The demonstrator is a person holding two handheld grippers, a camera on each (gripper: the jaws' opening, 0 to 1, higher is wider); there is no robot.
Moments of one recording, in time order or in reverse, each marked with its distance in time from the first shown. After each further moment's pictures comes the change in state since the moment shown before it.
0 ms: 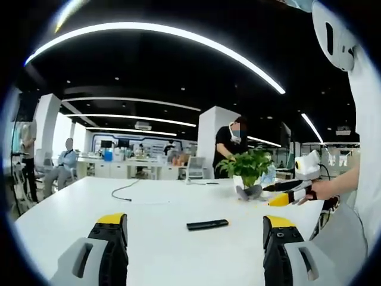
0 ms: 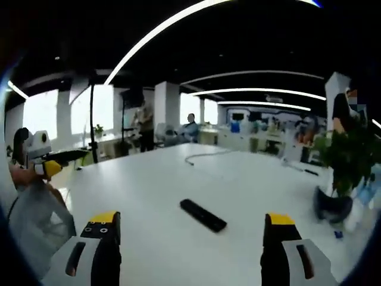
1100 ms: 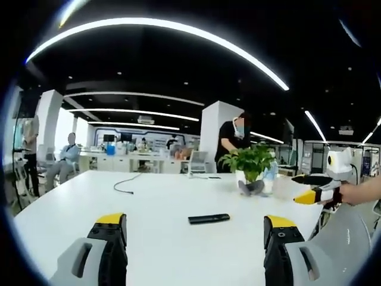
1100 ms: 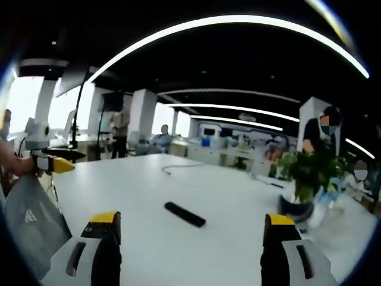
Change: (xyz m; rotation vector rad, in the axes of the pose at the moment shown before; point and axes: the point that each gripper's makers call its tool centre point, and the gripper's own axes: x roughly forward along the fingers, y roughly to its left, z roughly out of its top) left arm 0.000 0.006 -0.013 -0.039 0.047 0.012; right arm -0.053 0.016 0.004 -0.064 -0.085 -0.258
